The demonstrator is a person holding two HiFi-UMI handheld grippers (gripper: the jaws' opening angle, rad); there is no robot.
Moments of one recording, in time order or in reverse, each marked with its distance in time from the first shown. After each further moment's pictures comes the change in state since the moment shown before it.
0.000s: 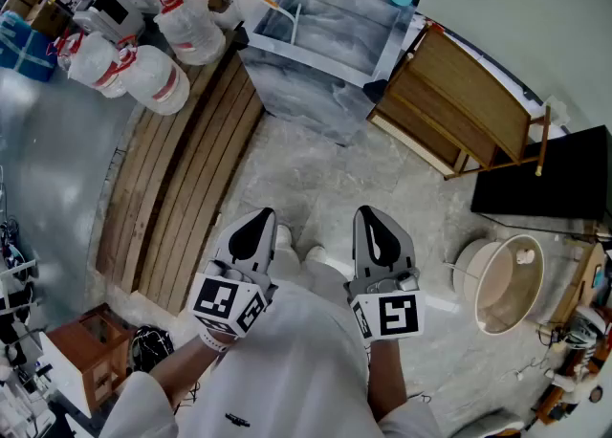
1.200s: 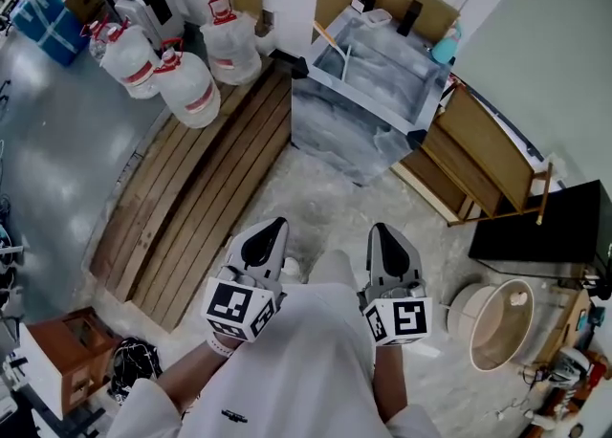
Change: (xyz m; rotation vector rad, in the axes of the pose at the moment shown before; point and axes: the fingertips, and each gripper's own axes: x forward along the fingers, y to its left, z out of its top) left arm -0.069 0.114 0.036 0.011 -0.106 0.051; right arm 0.060 0.102 0.008 -0.017 -0.026 0.044
